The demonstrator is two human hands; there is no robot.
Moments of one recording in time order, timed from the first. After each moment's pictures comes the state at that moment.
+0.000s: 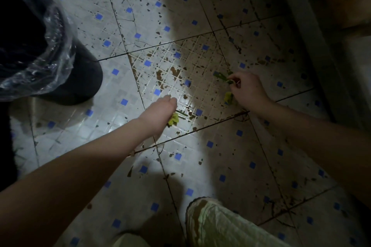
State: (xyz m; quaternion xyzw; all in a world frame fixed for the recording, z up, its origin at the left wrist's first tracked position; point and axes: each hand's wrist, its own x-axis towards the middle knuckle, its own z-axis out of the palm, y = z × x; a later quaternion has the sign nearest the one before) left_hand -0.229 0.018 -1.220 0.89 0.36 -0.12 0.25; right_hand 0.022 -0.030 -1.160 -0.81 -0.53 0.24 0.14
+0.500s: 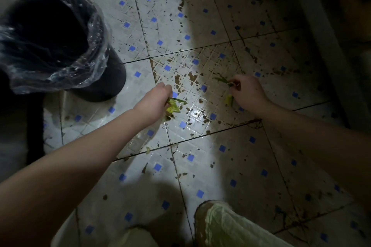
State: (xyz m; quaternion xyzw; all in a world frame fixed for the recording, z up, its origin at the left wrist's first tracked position) left_hand -0.269 0.045 -1.179 0.84 0.46 -0.02 0.28; right_hand -0.009 -0.012 -1.156 -0.77 -0.56 0.25 0.15
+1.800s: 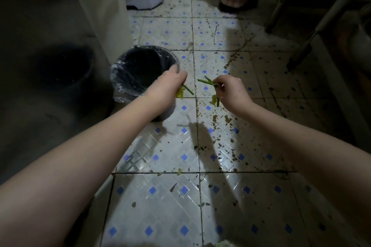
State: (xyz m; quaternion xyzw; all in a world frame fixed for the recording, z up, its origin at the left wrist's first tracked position) left_hand -0.350 0.070 -1.034 0.83 0.53 0.11 0.09; right_hand -0.147 0.066 -1.055 -0.63 -0.73 0.17 0.22
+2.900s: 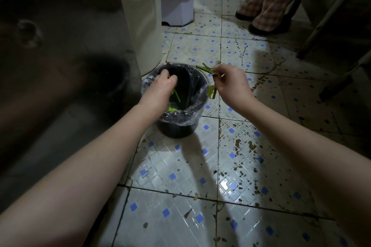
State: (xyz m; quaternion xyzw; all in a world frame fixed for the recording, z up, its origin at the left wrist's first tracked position) left_hand -0.432 0.091 -1.027 0.76 0.63 0.14 0.02; right_hand -0.232 0.127 -1.015 -0.56 -0.75 0.16 0.32
